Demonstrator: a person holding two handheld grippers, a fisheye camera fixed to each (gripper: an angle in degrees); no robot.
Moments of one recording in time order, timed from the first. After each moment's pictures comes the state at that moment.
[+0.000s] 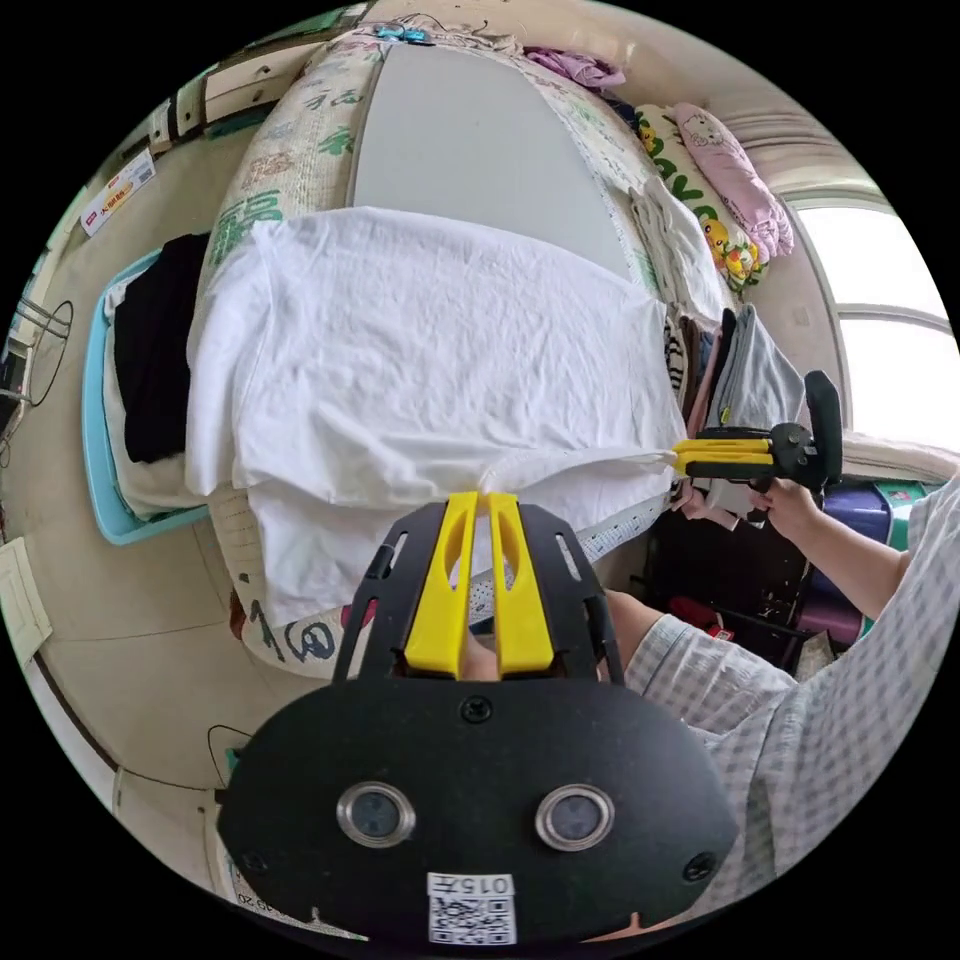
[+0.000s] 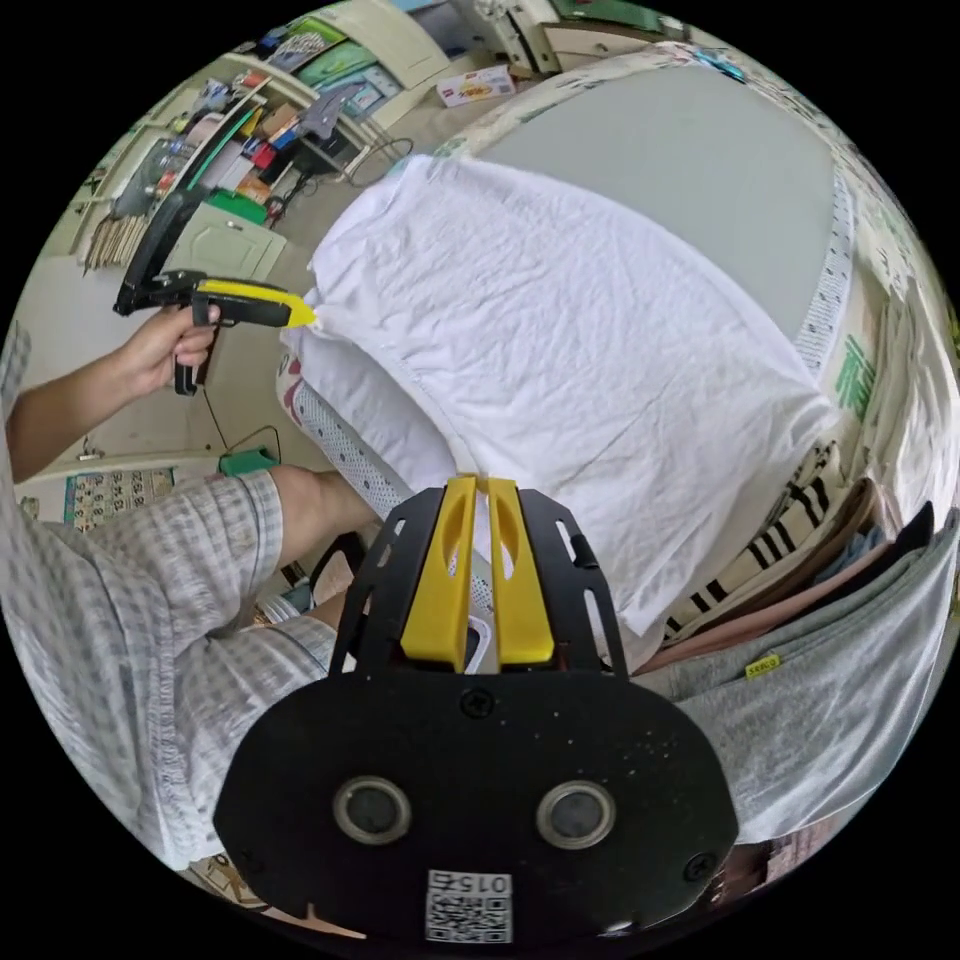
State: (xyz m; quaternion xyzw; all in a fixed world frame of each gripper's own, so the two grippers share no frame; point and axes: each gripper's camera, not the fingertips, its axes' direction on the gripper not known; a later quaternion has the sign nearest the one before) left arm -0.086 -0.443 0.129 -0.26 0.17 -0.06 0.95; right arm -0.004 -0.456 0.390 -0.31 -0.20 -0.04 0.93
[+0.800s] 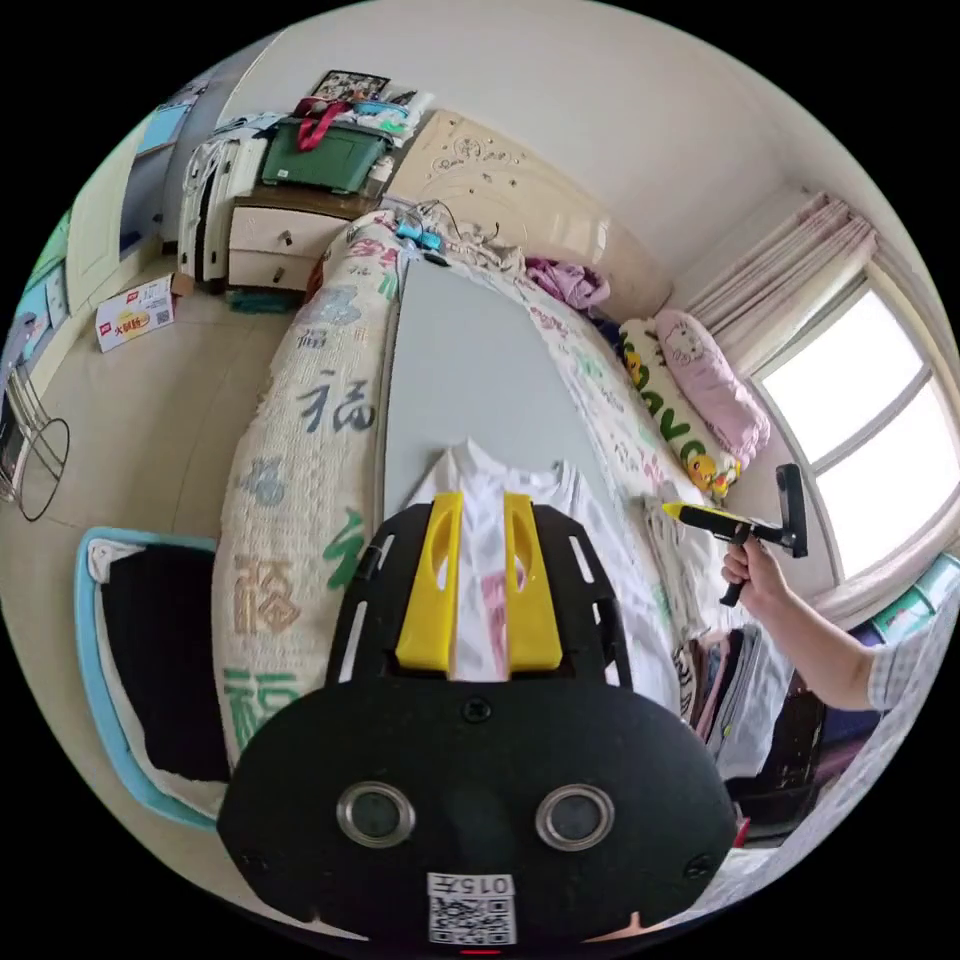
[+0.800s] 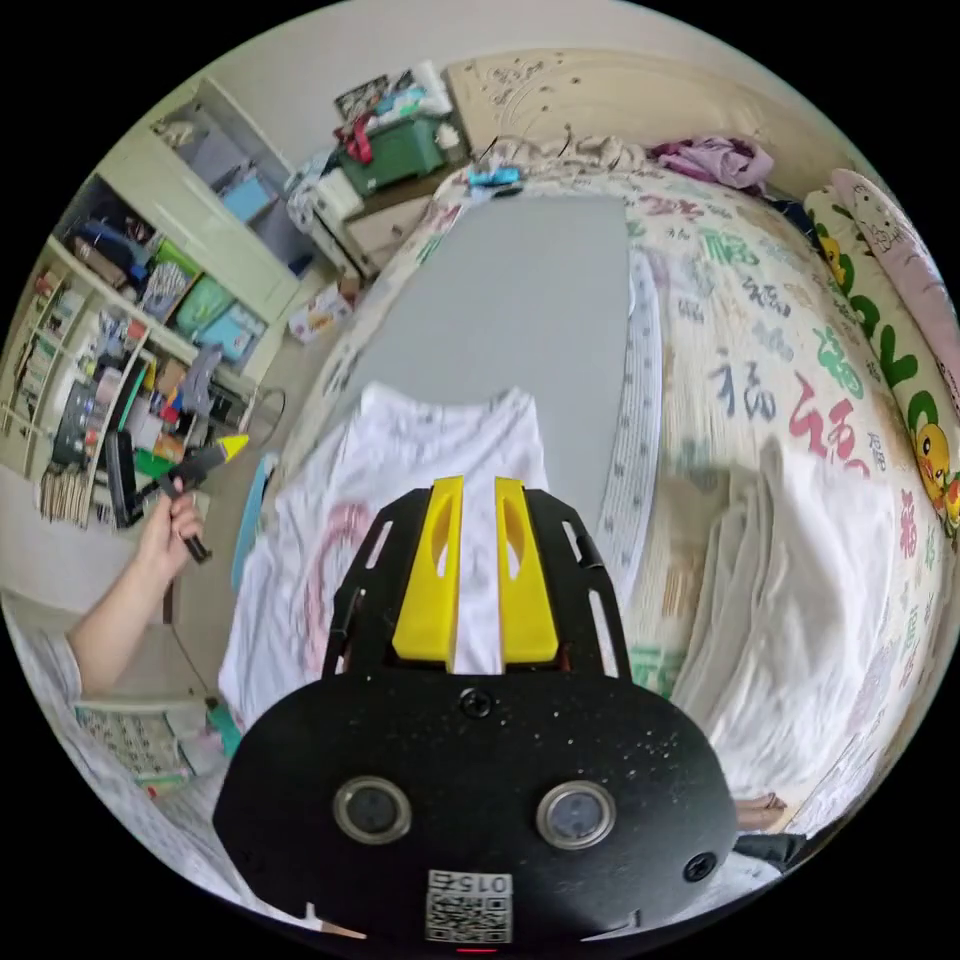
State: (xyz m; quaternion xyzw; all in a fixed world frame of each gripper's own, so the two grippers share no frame) left arm -0.166 -0.629 0.198 -0.04 0.13 -0.09 0.99; right arm 0.179 -0.696 0.445 -0.18 -0.11 0.11 0.97
